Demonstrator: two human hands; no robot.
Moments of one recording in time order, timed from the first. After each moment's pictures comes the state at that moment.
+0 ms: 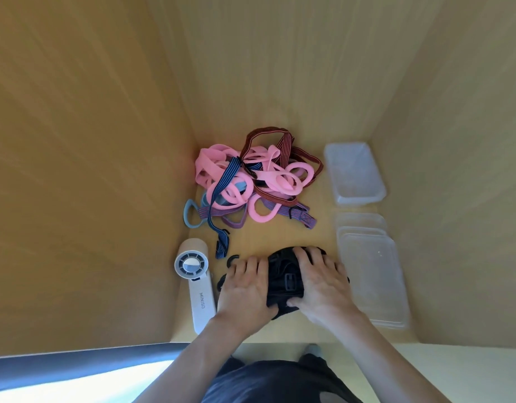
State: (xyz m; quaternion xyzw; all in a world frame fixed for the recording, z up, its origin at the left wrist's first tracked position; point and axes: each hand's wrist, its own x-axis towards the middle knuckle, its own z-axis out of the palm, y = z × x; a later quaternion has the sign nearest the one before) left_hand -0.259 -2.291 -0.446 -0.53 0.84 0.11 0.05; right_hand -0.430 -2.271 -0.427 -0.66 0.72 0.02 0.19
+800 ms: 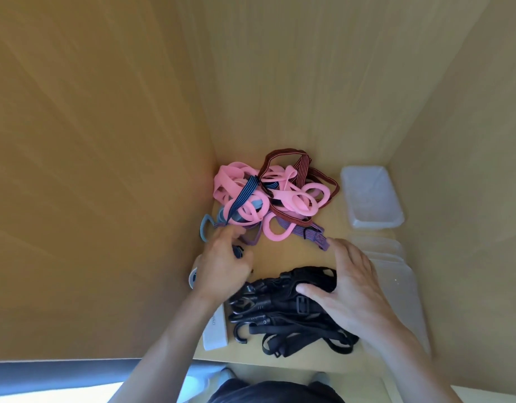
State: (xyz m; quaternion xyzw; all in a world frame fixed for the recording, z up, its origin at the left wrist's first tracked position) left_hand -0.221 -2.350 -0.370 -0.65 0.65 0.30 -0.27; right_hand -0.450 -2.279 -0.360 -0.63 0.72 -0.17 0.24
